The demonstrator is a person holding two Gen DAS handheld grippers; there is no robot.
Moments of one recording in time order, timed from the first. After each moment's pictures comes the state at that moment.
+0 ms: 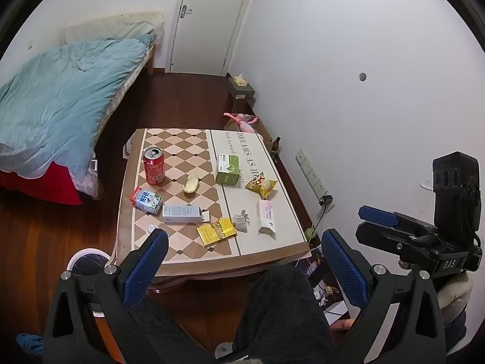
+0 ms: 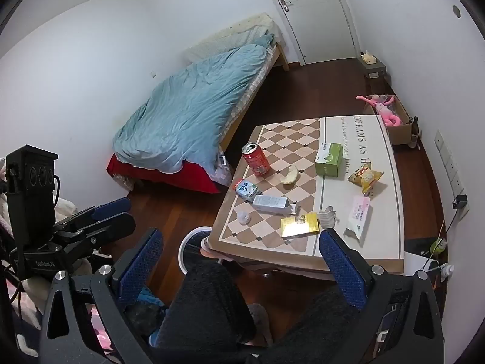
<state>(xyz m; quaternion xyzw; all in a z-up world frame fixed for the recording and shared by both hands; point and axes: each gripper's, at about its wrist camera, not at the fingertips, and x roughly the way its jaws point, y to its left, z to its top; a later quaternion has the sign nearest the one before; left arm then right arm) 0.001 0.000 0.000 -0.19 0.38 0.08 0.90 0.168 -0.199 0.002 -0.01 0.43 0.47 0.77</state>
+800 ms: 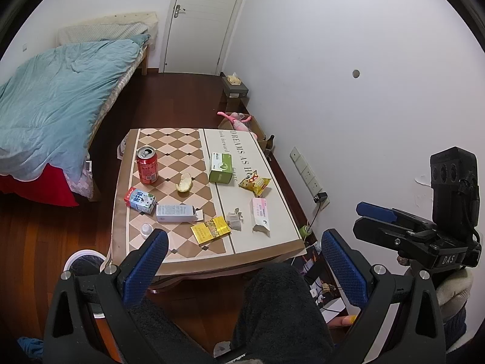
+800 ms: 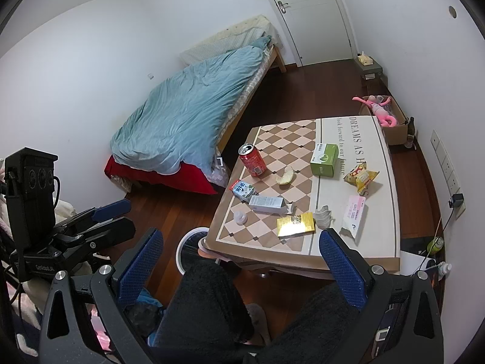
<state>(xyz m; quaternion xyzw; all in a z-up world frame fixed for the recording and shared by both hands) 0.006 -0.008 -0.003 -0.19 0.38 0.07 0.90 0.167 -0.210 0.007 -0.01 0.43 0.47 0.77</state>
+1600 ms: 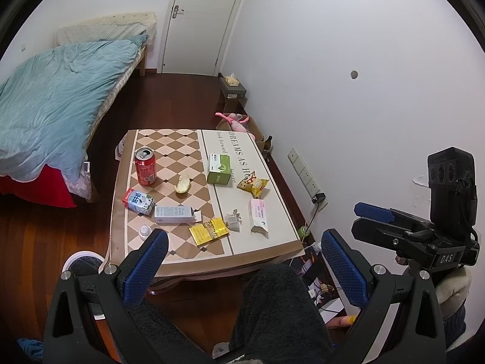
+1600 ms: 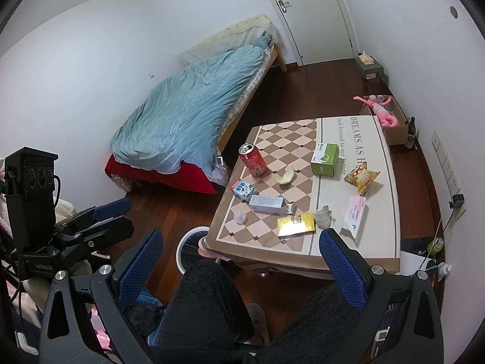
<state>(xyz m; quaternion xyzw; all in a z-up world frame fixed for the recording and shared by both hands) 0.011 -0.014 0.000 -0.19 0.38 0.07 0.90 0.168 -0.208 0.006 -0.01 0.43 0.47 0.77</state>
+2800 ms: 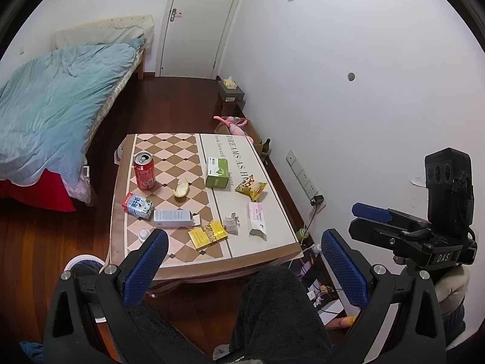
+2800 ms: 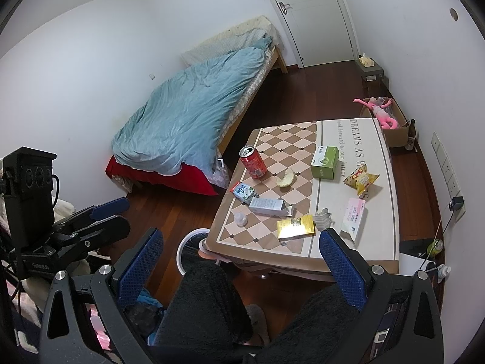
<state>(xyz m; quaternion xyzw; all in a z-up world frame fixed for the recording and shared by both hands) 0.016 -0.014 0.003 -0.19 0.37 0.06 0.91 0.170 -0.209 0.010 0.00 0.43 0.47 0.77</state>
